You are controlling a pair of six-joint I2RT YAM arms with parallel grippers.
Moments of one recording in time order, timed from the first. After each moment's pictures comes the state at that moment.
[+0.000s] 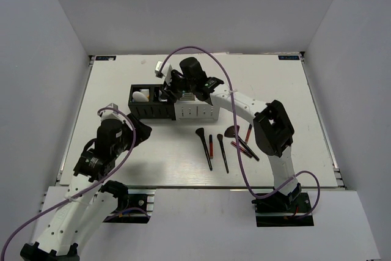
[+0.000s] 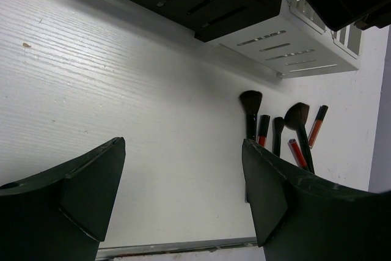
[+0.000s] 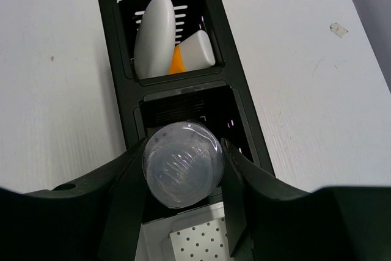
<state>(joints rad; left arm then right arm) -0.35 0.58 0.66 -0.65 -0.11 -0.77 0.81 2.07 1.76 -0.12 -0.44 -0.40</state>
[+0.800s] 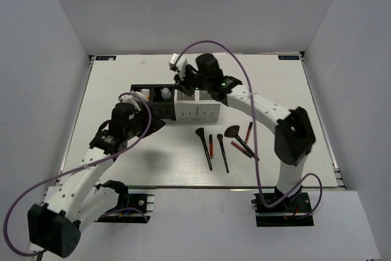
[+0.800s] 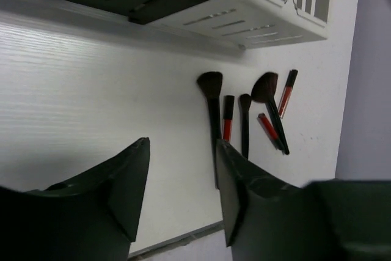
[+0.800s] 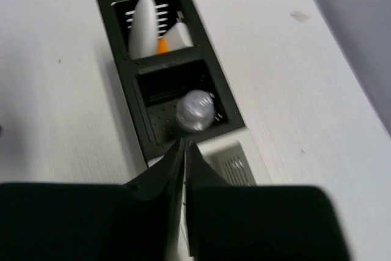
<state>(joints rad) -0.37 0.85 0.69 -0.43 0.11 -0.77 0.77 1.89 1.62 -0.12 -0.42 -0.35</state>
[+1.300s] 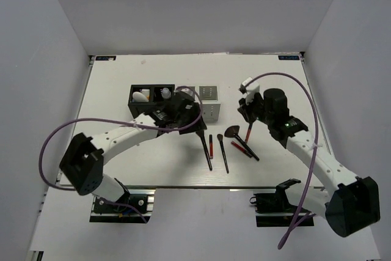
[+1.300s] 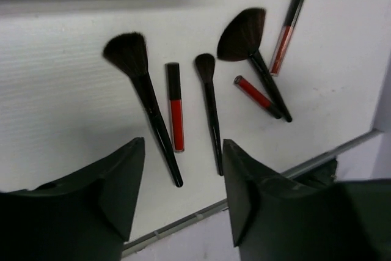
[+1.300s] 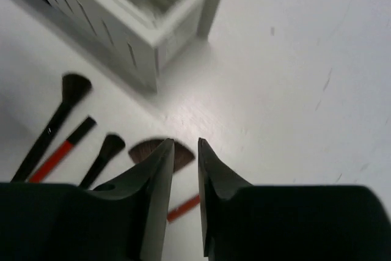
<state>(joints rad) -0.77 1.47 1.06 -0.40 0.01 -0.84 0.44 1.10 0.80 -0.15 -0.22 -0.26</state>
